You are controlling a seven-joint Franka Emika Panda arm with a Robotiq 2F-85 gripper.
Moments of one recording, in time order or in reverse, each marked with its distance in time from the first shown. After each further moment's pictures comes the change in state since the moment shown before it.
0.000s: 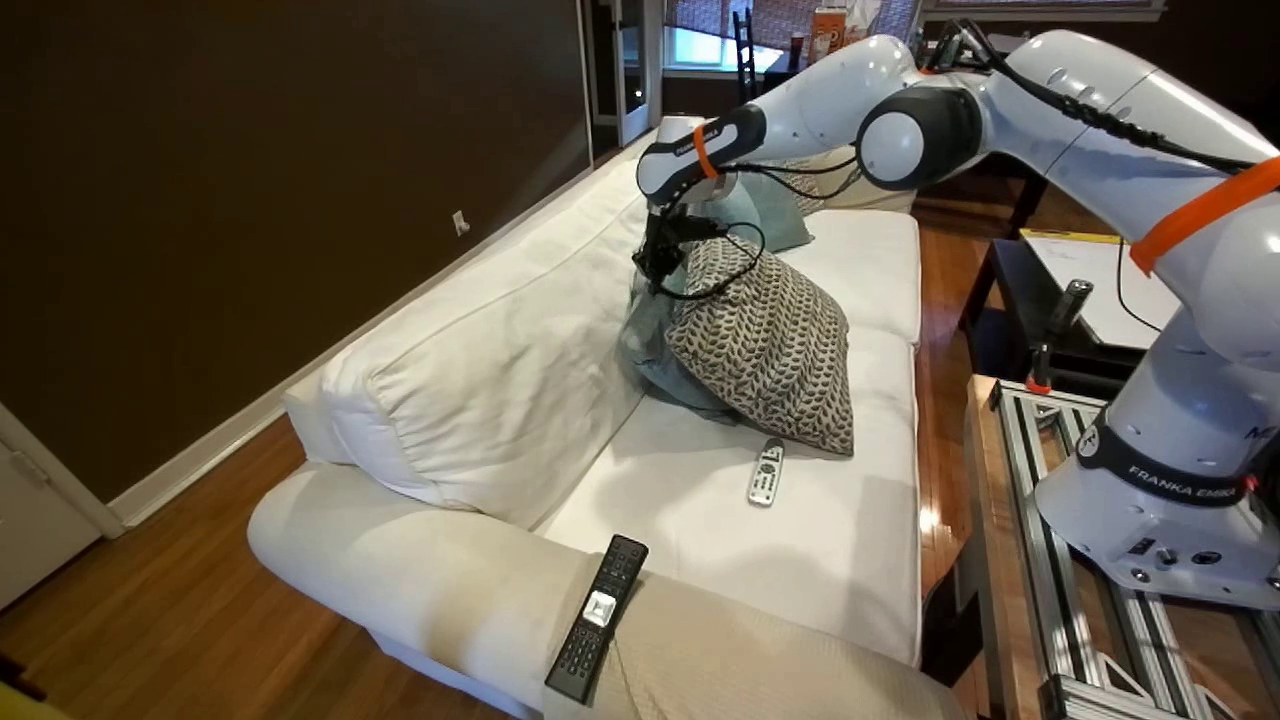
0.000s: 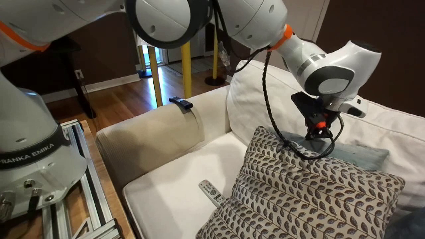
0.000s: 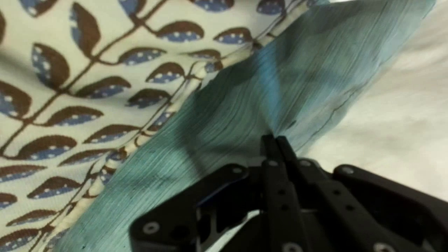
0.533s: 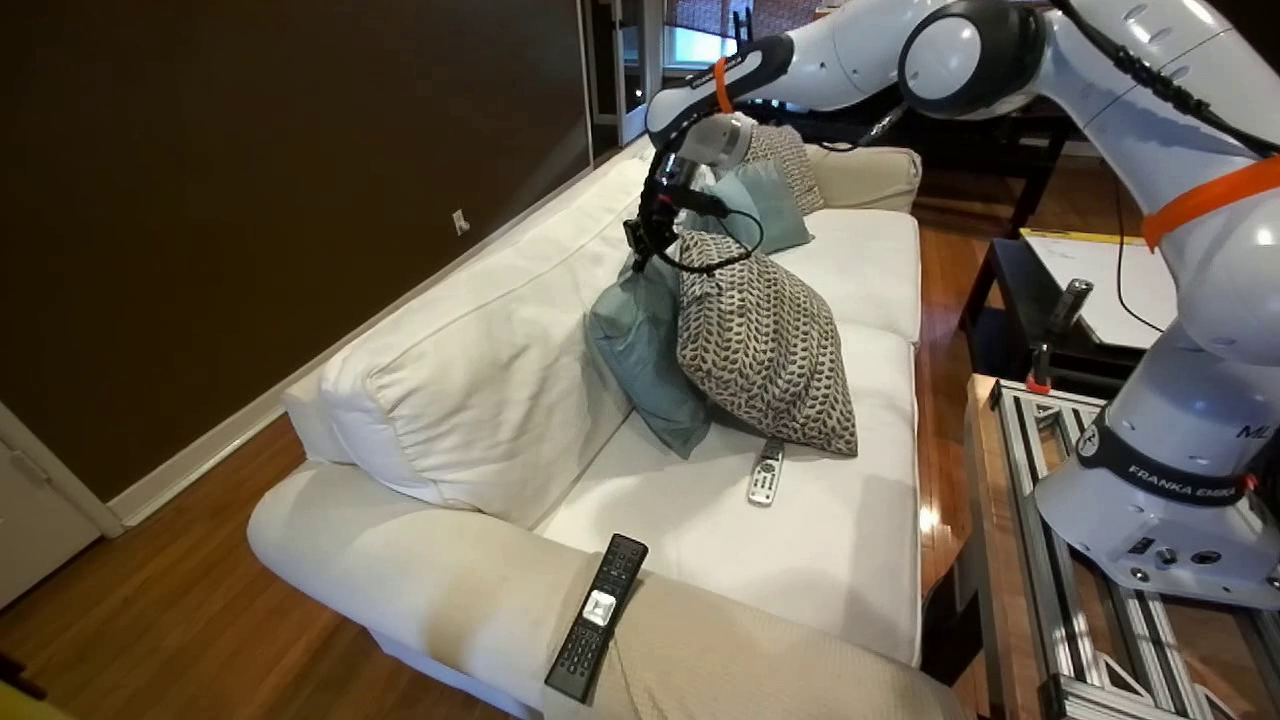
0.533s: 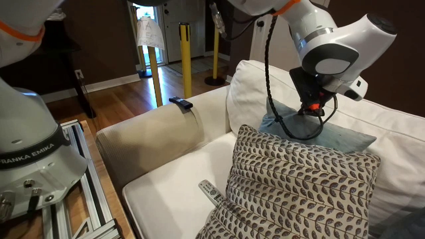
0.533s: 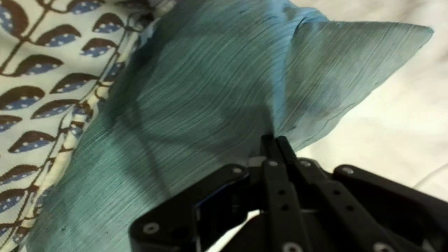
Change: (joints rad) arm -0.107 -0.209 0.169 -0.233 0.157 -0.001 -0.082
